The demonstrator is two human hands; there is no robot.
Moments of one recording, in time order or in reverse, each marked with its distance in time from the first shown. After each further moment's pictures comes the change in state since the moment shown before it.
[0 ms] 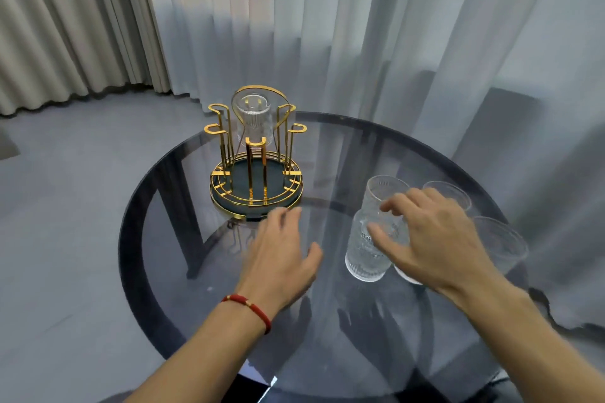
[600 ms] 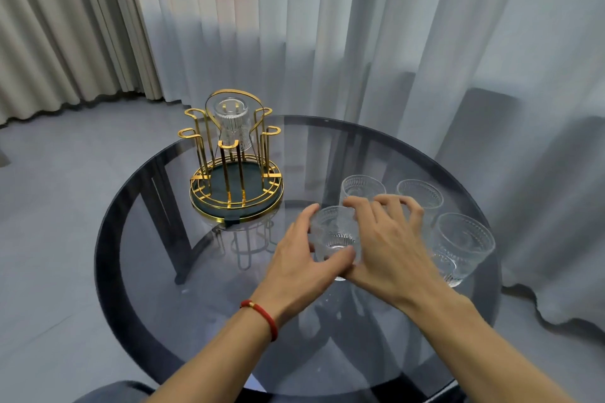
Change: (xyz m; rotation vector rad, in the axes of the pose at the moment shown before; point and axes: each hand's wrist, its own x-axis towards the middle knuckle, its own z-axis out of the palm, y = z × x) left_hand -0.004 0.041 0.033 -0.557 -0.102 -0.048; right_hand -0.012 -0.002 0.027 0.014 0.069 -0.085
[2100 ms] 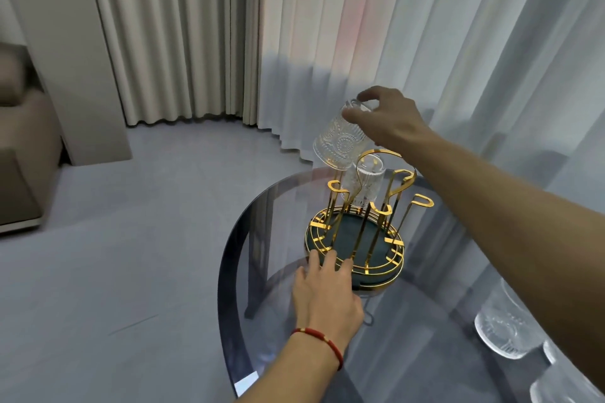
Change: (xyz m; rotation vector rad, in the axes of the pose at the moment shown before) left_hand 0.053 -0.082 -0.123 0.859 0.182 -0.128; right_hand 0.321 -0.166 -0.018 0.695 -0.059 0.073
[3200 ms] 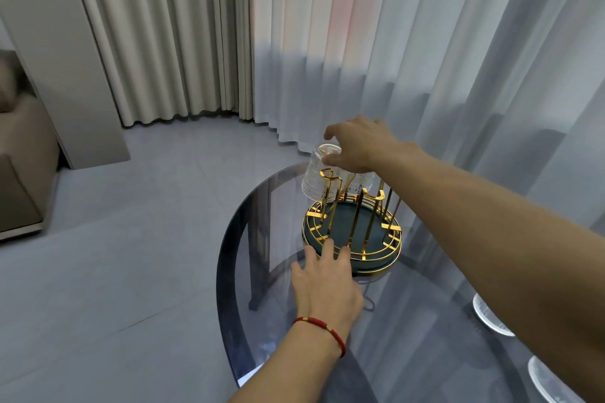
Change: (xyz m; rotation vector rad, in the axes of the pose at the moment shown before) left_hand -0.003 0.008 0.003 0.049 -0.006 -0.025; right_hand 0.000 0.035 0.044 -0.806 -0.276 -0.267
